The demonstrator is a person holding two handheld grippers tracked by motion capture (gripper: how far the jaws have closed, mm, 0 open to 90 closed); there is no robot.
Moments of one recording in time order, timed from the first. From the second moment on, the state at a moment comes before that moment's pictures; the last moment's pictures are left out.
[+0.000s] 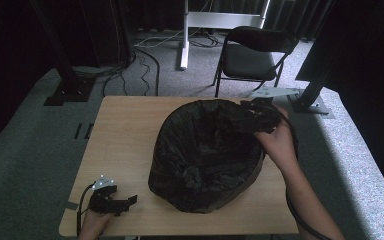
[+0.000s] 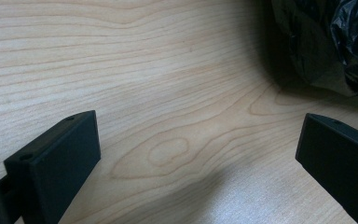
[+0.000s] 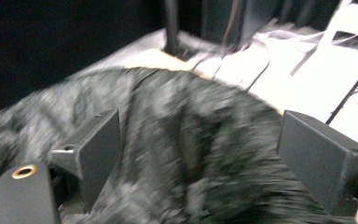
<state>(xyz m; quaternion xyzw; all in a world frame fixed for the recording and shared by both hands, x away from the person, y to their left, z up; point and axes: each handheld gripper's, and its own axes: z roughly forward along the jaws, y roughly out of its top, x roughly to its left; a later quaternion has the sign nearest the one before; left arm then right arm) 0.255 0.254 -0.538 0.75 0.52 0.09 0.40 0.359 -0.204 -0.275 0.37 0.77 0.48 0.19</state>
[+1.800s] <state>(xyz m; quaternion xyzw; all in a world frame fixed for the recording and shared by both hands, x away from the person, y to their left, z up) 0.244 0.264 -0.540 0.74 0.53 0.09 0.40 0.285 -0.344 -0.505 0.61 0.61 0.39 0.32</state>
